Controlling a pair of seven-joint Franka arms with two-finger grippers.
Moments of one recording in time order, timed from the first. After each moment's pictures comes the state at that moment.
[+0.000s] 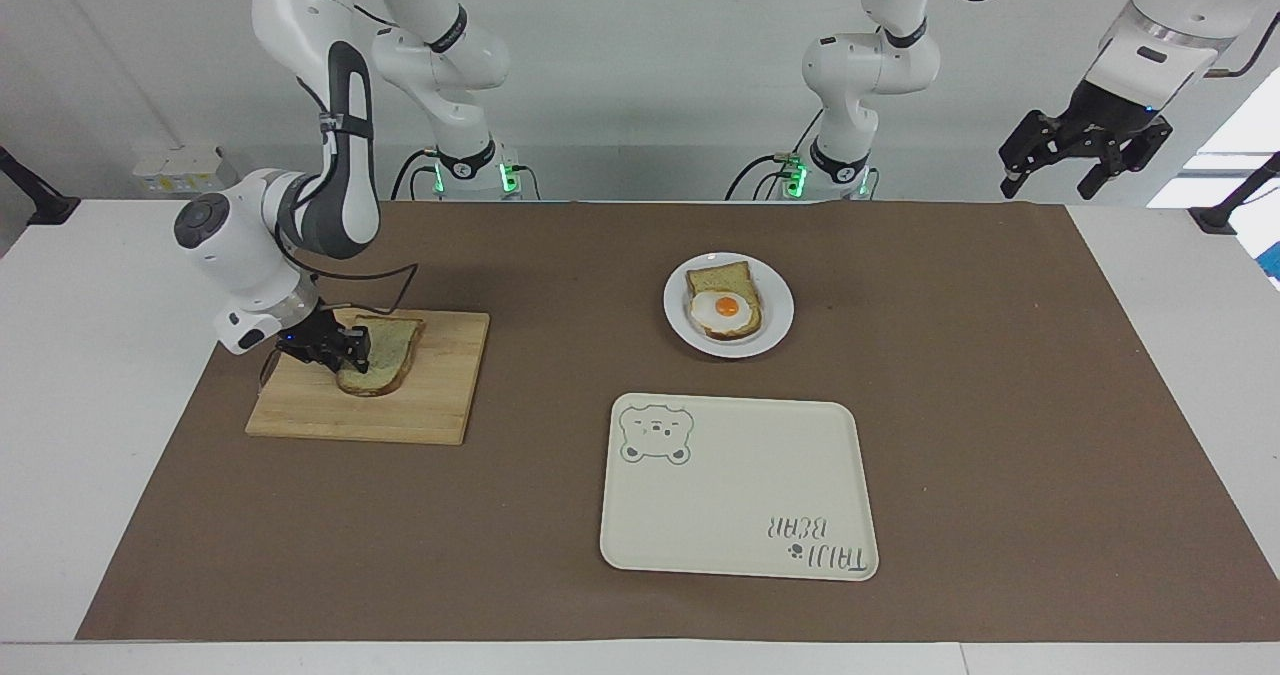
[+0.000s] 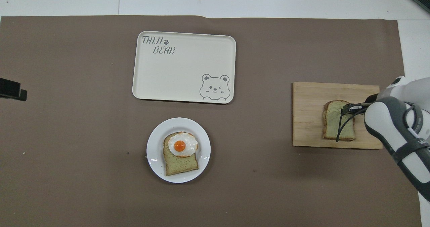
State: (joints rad) left arm -0.05 0.00 0.03 -1.41 -0.03 1.42 0.03; right arm -0.09 0.22 -0.14 -2.09 0.18 2.27 -0.31
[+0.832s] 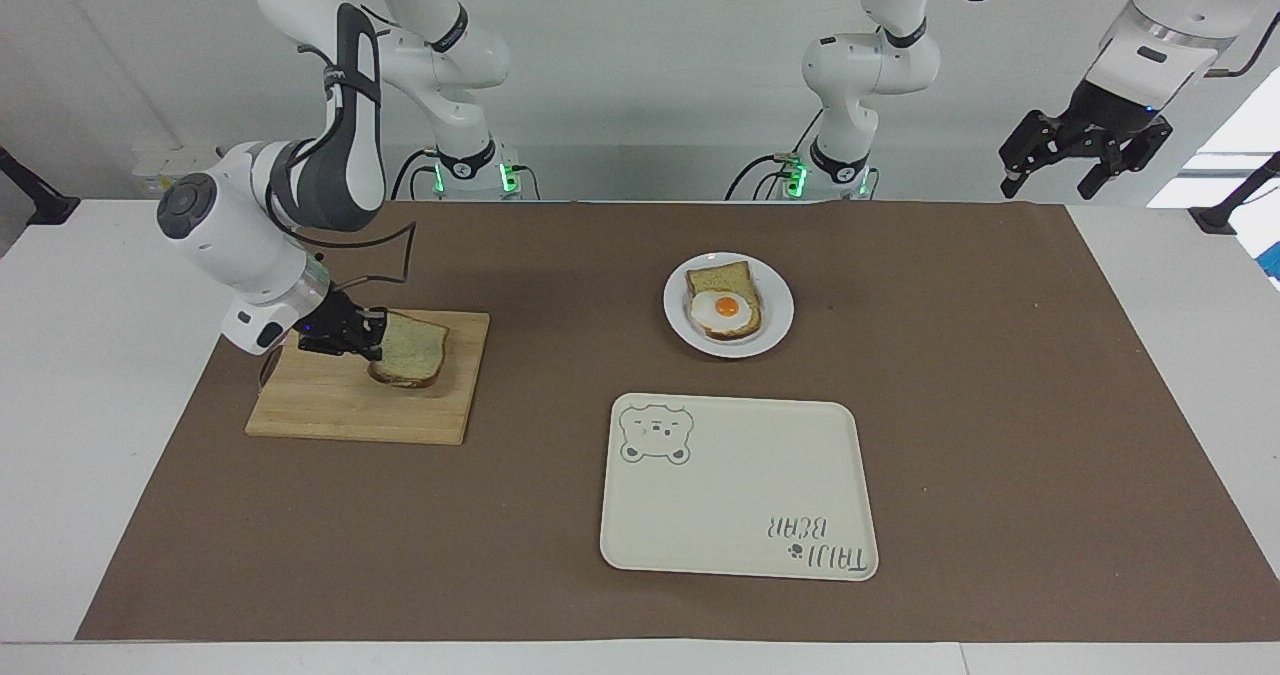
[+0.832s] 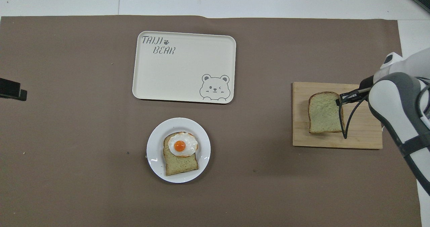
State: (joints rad) left arm -0.05 0.00 0.03 -1.41 -0.03 1.42 0.03; right arm -0.03 0.22 -0.06 -1.83 0.25 1.90 -0.39
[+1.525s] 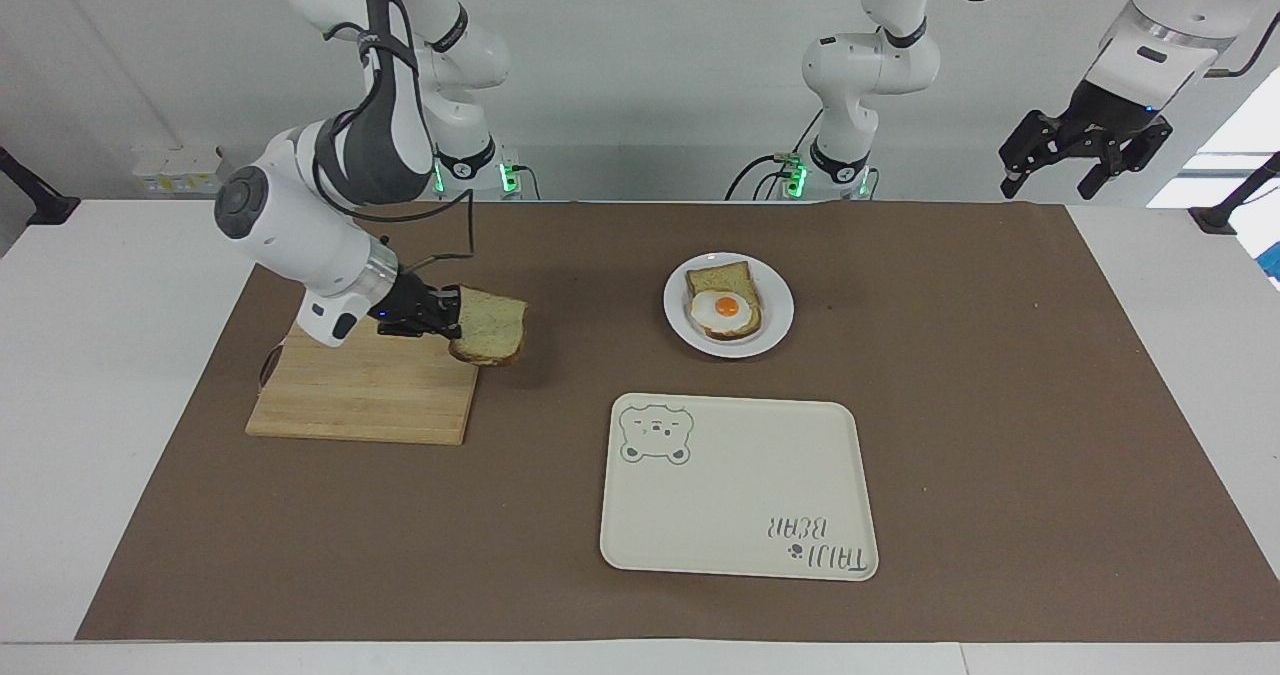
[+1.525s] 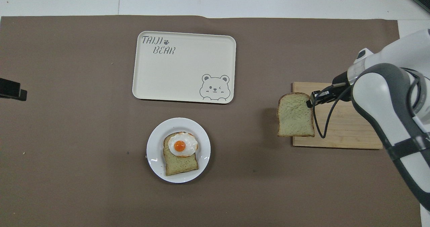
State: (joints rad) left arm -0.05 0.00 0.03 -1.41 -0.03 1.42 0.03; right arm -0.03 0.22 0.27 -1.78 0.41 1.85 0.03
